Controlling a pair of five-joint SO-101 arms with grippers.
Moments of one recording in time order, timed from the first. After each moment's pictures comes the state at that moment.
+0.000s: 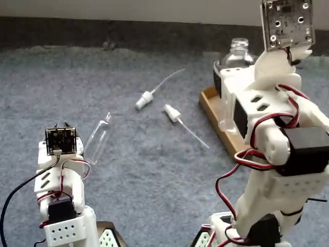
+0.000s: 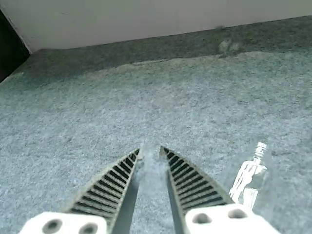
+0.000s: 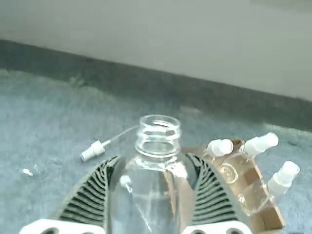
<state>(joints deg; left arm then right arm) -20.8 -103.9 96.0 36.2 -8.9 -10.5 -20.8 -40.9 100.4 7.3</state>
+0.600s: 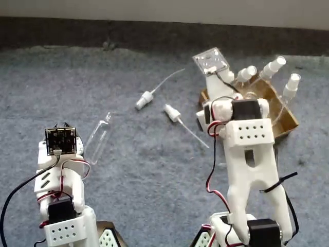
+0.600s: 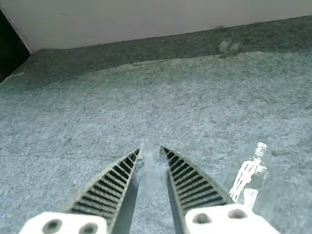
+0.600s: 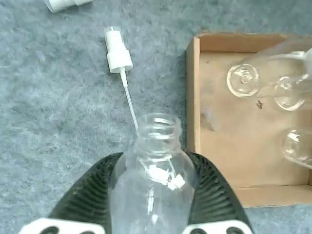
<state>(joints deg) -20.8 -103.9 96.0 36.2 -8.9 -10.5 -23.4 19.1 74.9 20.4</state>
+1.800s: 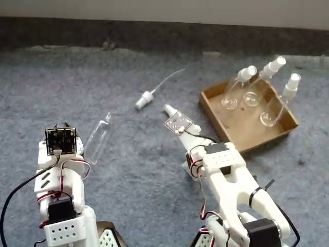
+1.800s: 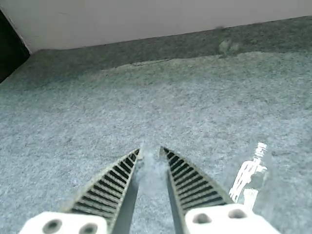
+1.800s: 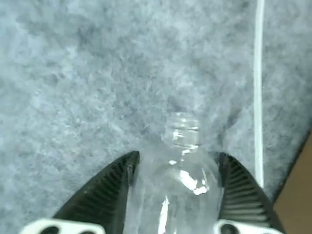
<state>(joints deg) -20.8 -103.9 96.0 36.2 -8.9 -18.5 -23.4 60.9 43.3 31.9</state>
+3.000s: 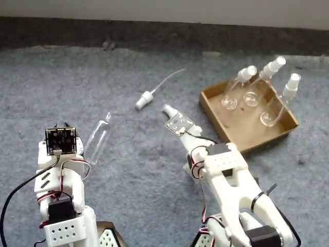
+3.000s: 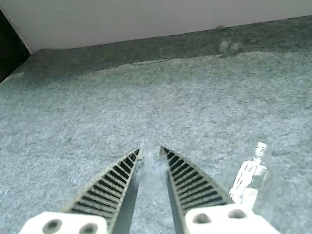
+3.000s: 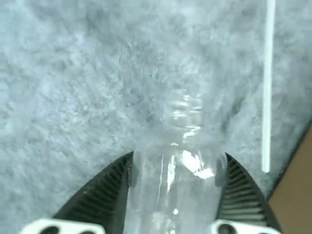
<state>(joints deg) -20.8 -103.9 96.0 36.2 -8.9 -18.4 -28.4 60.9 48.0 32.2</state>
